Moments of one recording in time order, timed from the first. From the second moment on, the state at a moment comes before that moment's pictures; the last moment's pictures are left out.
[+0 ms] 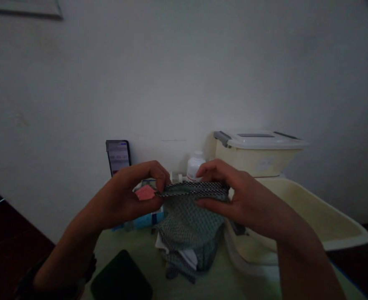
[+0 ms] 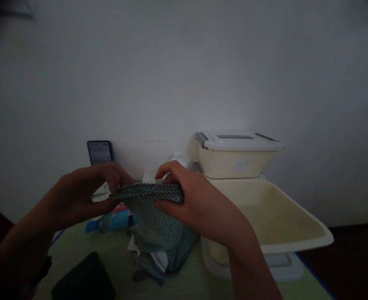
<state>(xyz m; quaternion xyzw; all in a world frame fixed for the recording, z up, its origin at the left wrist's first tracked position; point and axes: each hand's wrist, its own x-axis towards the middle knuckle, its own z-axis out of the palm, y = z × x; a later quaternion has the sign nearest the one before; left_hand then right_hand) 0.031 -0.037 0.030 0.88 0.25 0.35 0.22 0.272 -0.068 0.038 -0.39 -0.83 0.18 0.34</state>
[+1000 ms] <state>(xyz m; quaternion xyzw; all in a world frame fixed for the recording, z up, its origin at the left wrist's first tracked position) 0.046 -0.043 0.035 0.69 0.28 0.49 0.45 0.255 -0.061 0.037 -0.35 -0.66 0.23 0.63</state>
